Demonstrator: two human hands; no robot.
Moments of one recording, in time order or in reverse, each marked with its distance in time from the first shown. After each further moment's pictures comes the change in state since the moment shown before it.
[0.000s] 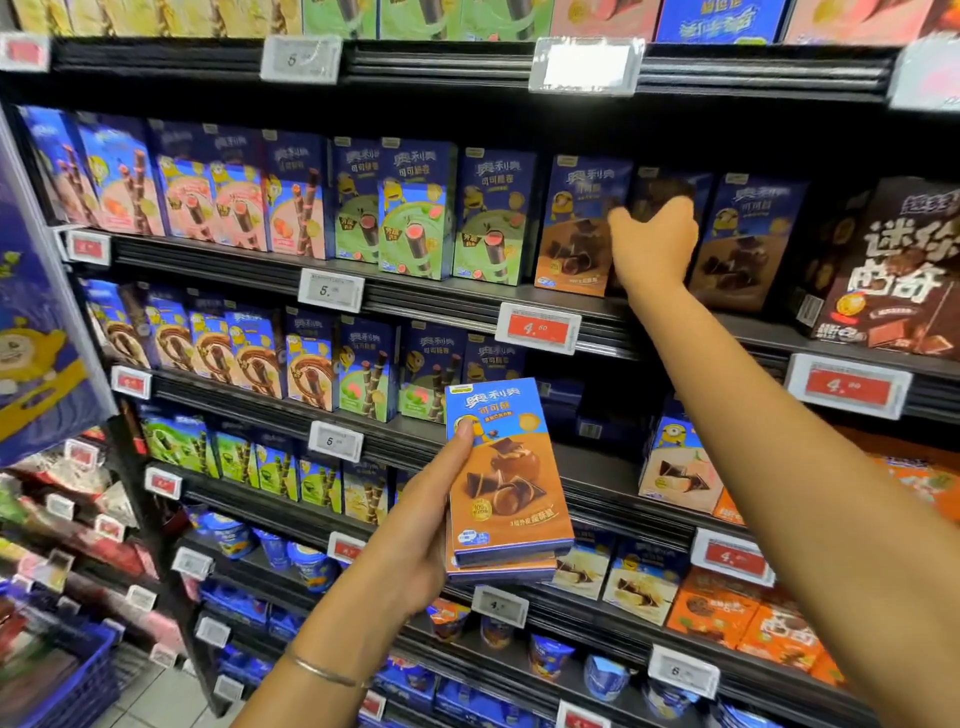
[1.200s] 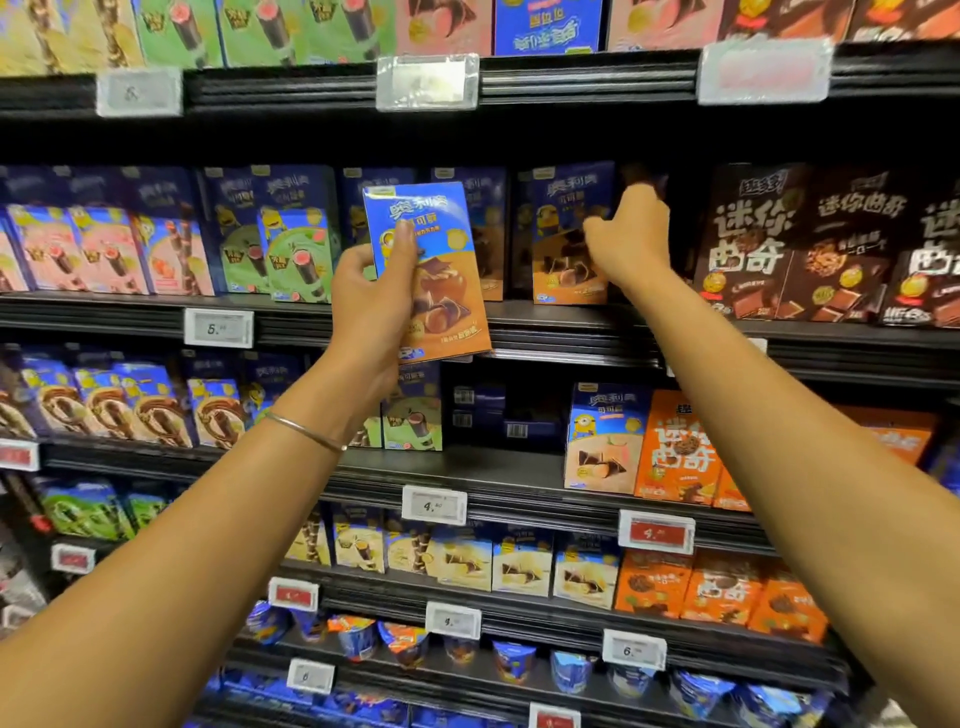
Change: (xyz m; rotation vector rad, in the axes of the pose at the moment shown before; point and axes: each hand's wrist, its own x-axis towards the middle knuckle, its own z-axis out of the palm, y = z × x) left_hand 0.065 0.110 0.130 0.383 0.225 0.674; right_hand 0.048 0.040 -0.083 -0.182 -0.067 -0.142
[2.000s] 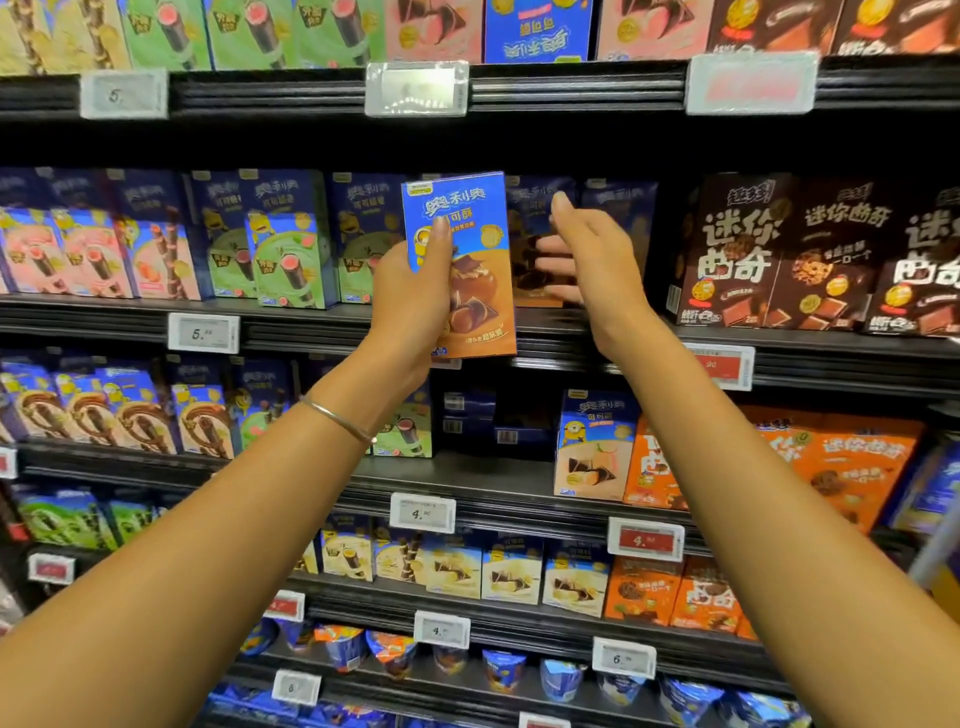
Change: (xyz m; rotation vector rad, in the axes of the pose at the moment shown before) left_hand 0.004 -0.005 0.034 0.074 -0.118 0.115; right_hand -0.060 -0.022 -0.006 0.604 -0.256 0.141
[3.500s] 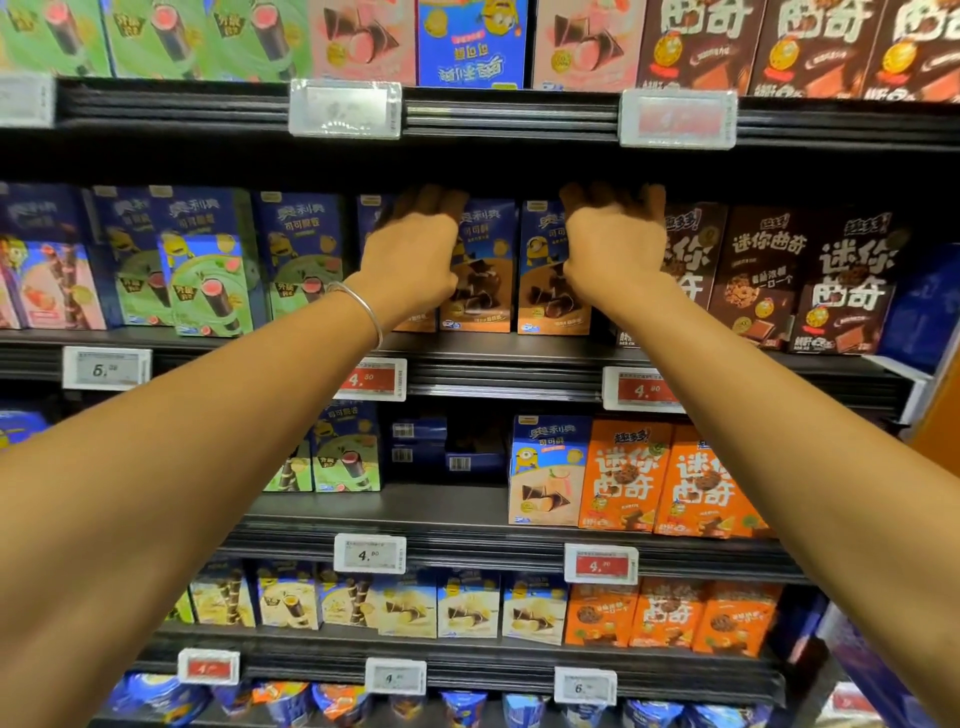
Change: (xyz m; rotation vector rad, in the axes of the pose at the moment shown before) left_hand 0.101 -0.002 0.050 1.359 -0.195 0.692; right_hand 0.062 -0.020 -0.060 -1.633 0.192 -0.370
